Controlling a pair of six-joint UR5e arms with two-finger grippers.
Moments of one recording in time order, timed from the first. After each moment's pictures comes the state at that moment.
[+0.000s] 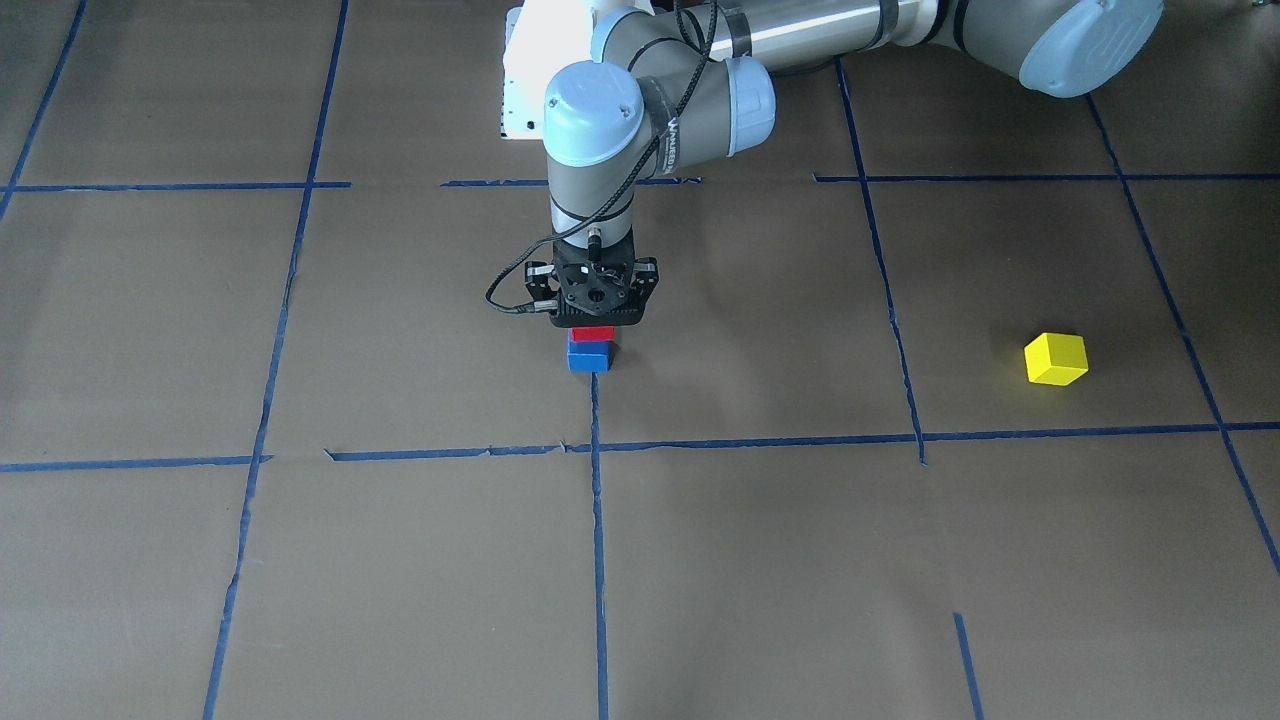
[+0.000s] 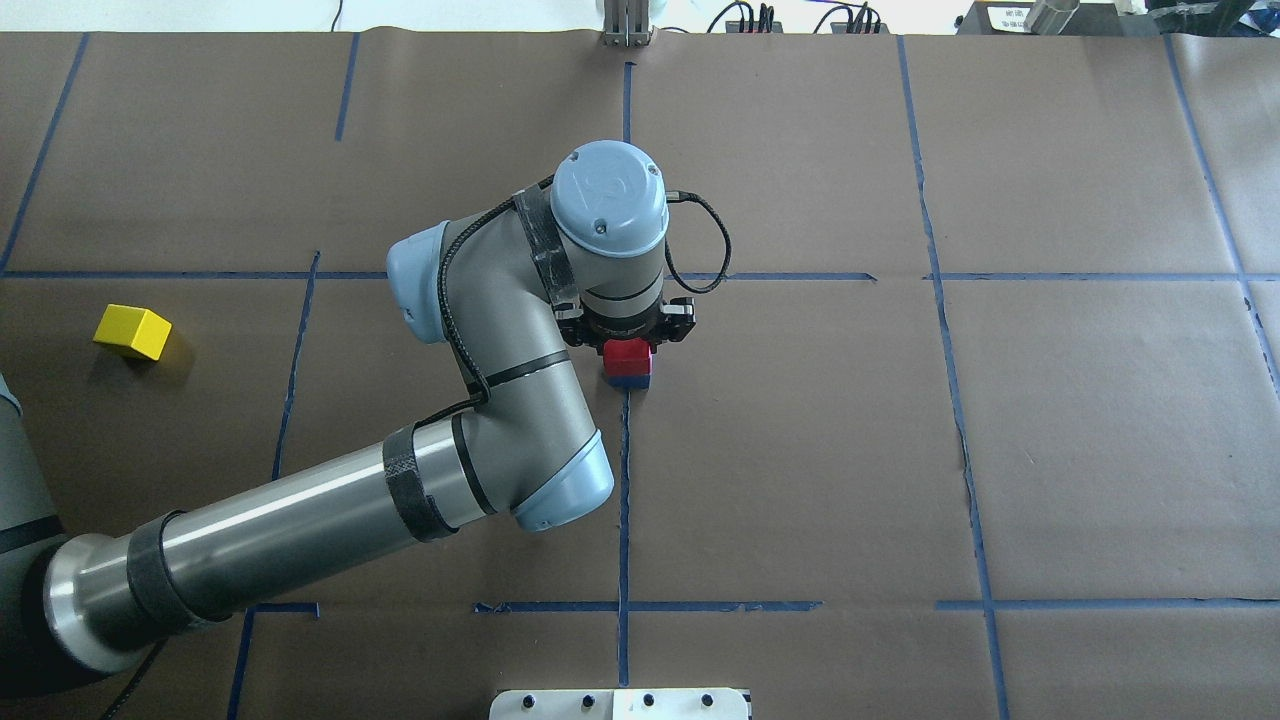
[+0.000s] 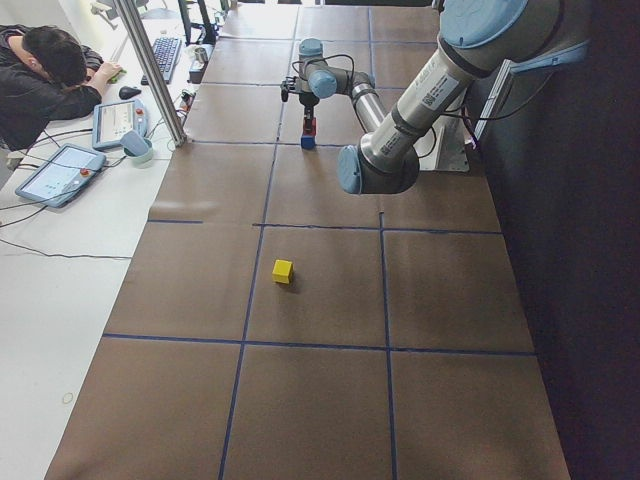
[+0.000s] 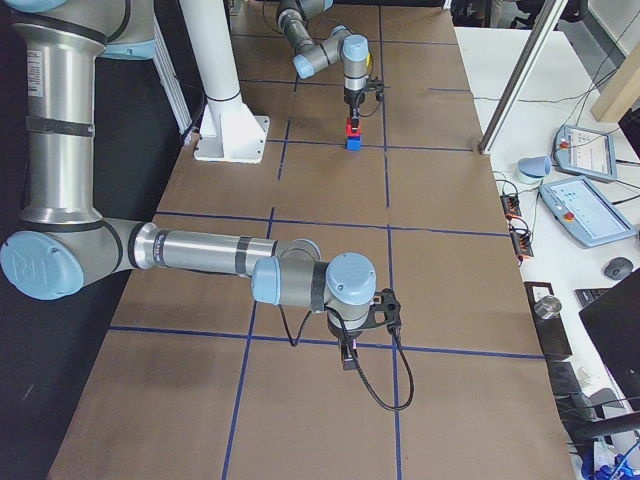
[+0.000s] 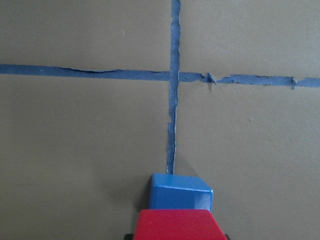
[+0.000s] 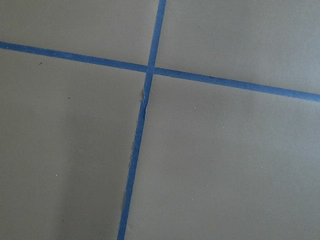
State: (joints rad) left arm -0.53 -2.53 -1.40 -1.57 -1.88 -1.24; right arm 1.63 -1.66 1.62 -1.56 2.35 -0.23
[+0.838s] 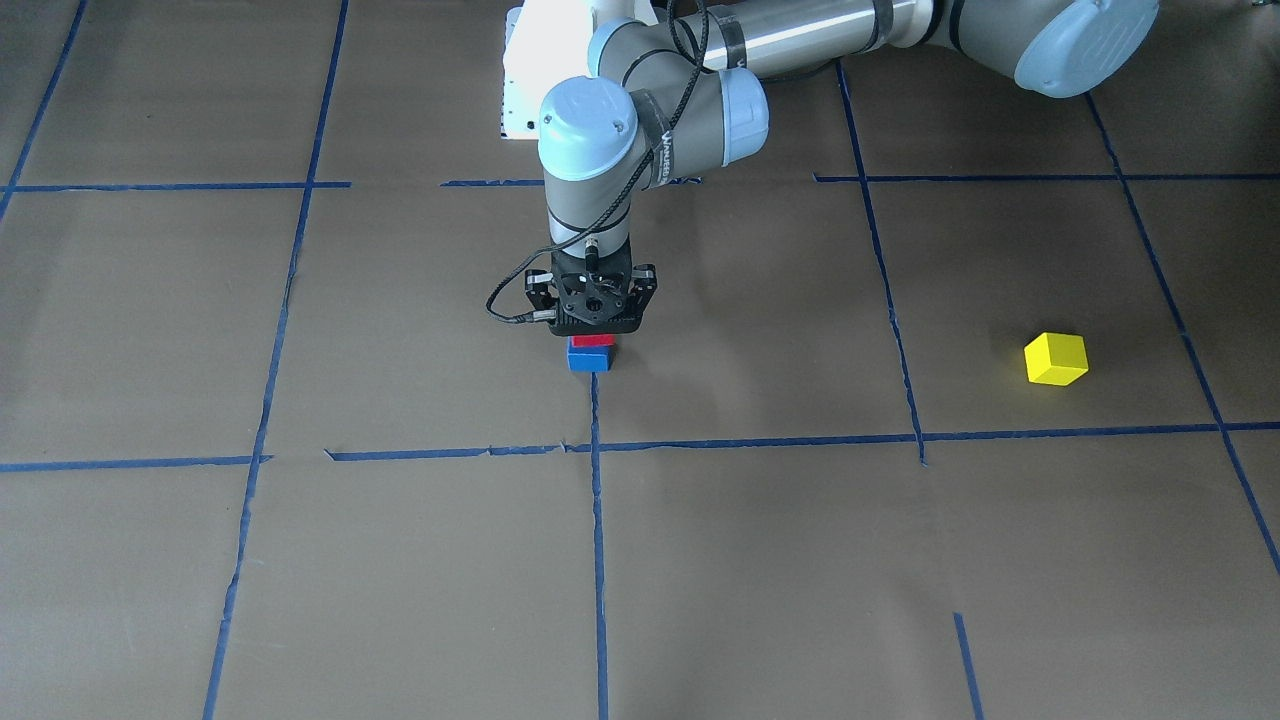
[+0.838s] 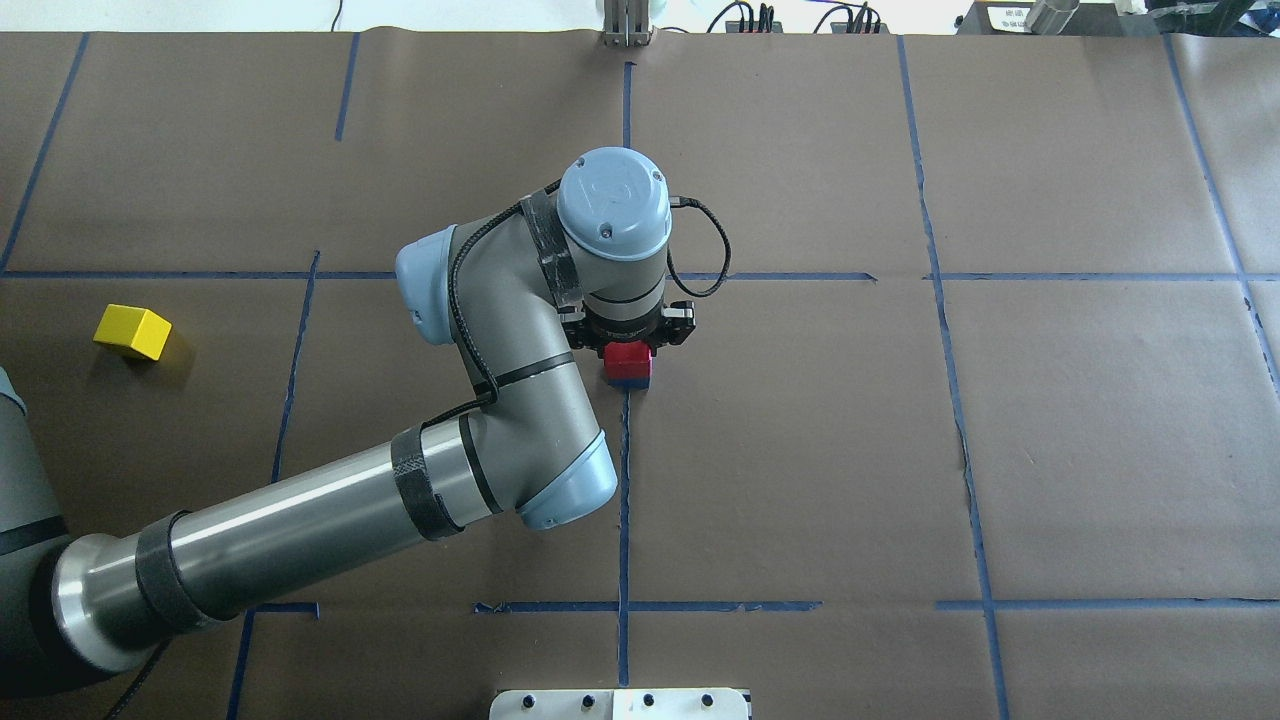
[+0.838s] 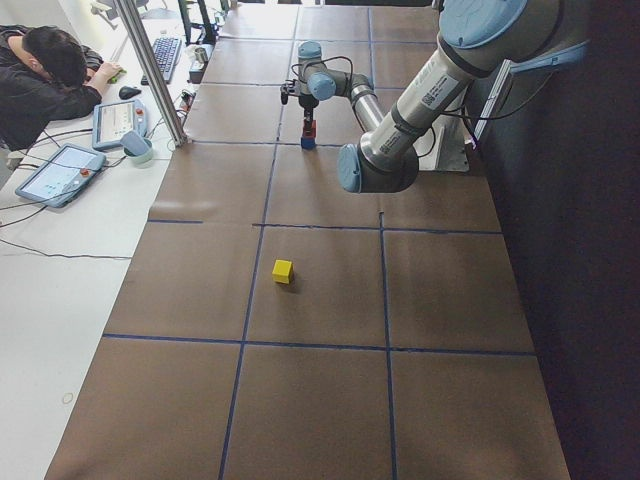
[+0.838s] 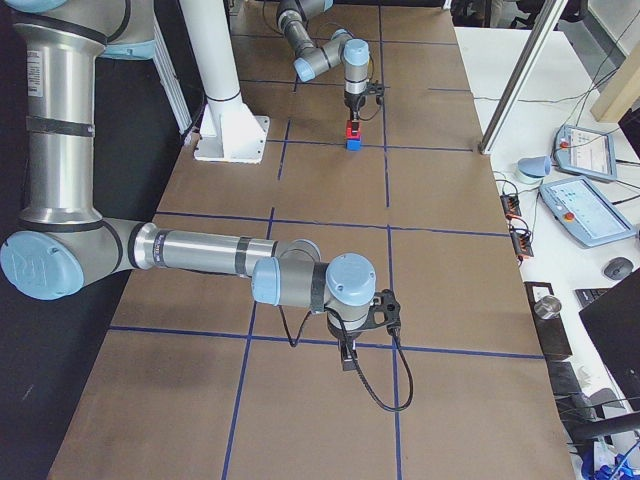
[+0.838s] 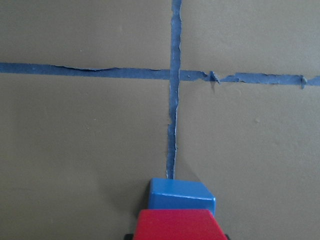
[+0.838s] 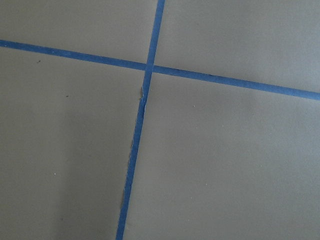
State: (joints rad) left arm -0.53 -2.53 -1.37 -1.58 -1.89 -1.24; right arm 1.63 -1.66 1.62 -1.56 2.35 -0.23
